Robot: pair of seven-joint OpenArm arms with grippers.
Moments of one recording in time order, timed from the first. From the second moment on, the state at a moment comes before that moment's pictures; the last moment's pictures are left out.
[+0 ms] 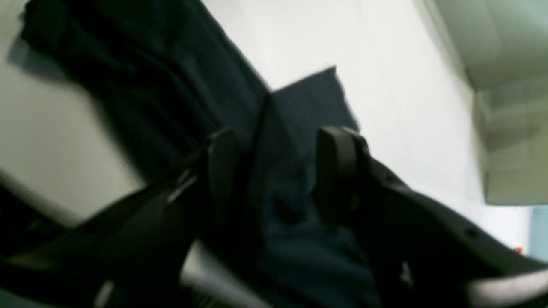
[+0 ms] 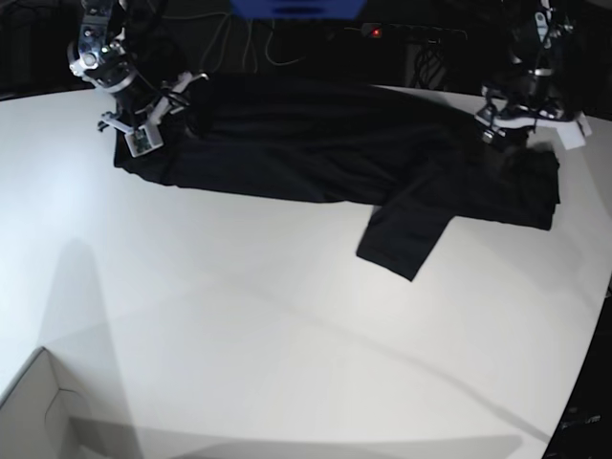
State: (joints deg) left arm 35.8 -7.7 -20.0 116.5 -57.1 5.2 24.4; right arm -27.6 2.5 19.0 97.1 -0.5 39.9 -20.5
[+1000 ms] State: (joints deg) left arm -2.8 -3.9 13.5 77.2 -9.3 8.0 24.2; right arm -26.4 2.6 19.3 97.1 -1.0 39.9 -21.3
